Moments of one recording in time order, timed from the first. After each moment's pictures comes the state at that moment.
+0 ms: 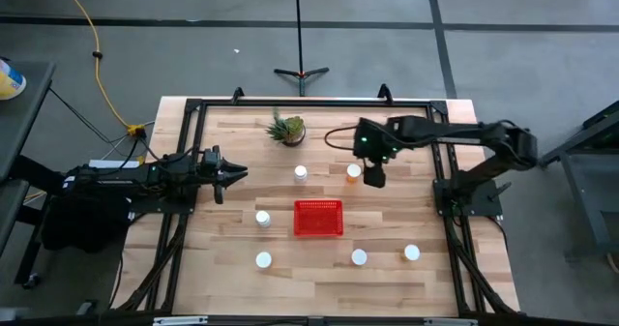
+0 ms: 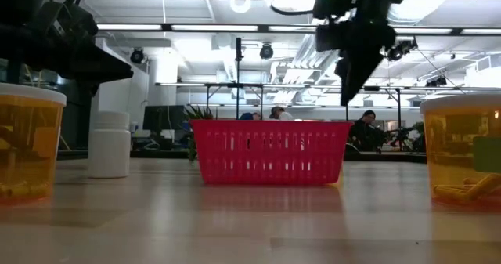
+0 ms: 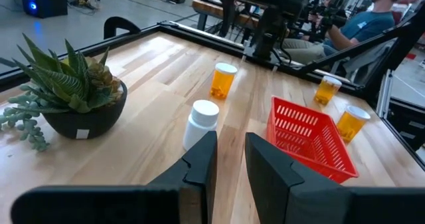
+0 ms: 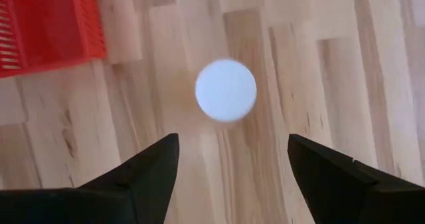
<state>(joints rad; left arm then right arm) 0.05 0.12 0.06 -0.10 -0.15 -0.27 -0.27 1.48 1.13 -0.90 -0.08 -0.07</state>
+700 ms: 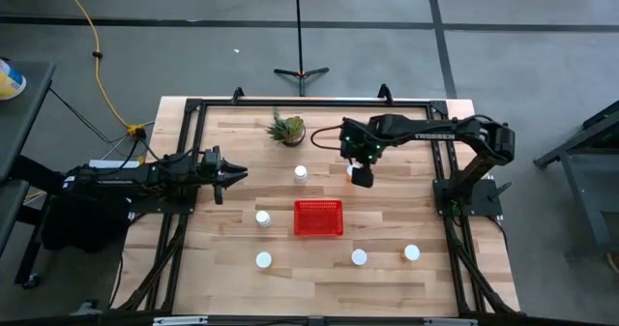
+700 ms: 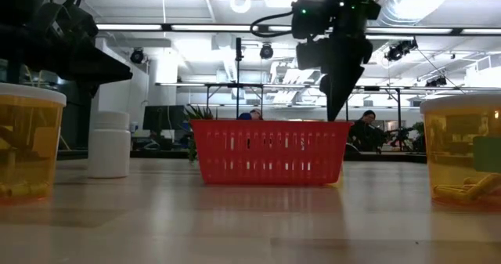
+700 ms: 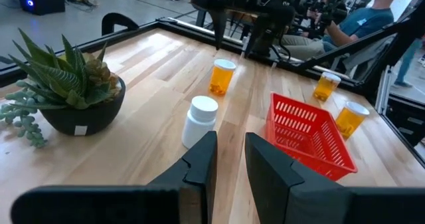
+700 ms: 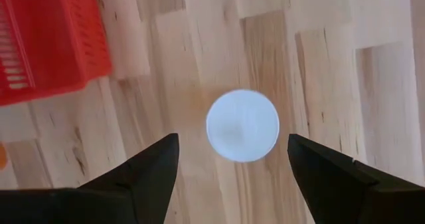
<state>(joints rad) 0.05 0.12 0.06 -0.11 -0.14 -0.27 -0.29 1.64 1.19 -0.87 -0.16 -0.05</state>
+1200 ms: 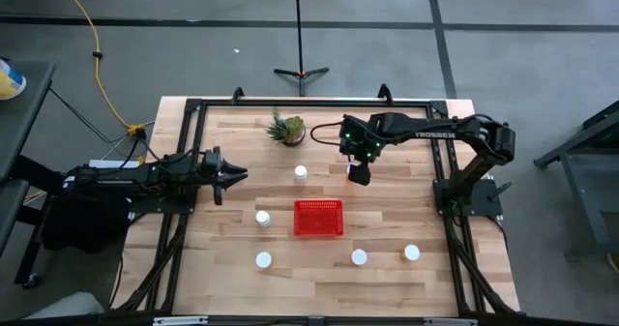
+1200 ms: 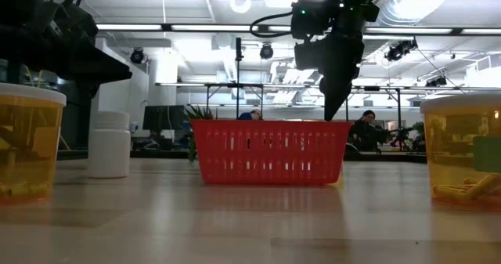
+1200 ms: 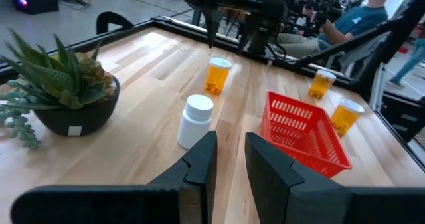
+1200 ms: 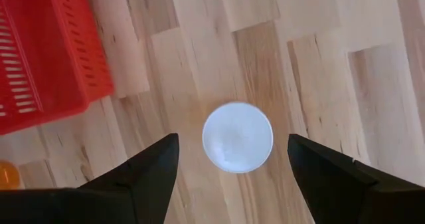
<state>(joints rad) 0.05 0.12 0.06 -0.11 -0.11 -0.27 -0.31 1.64 1.19 -0.84 -0.17 0.02</state>
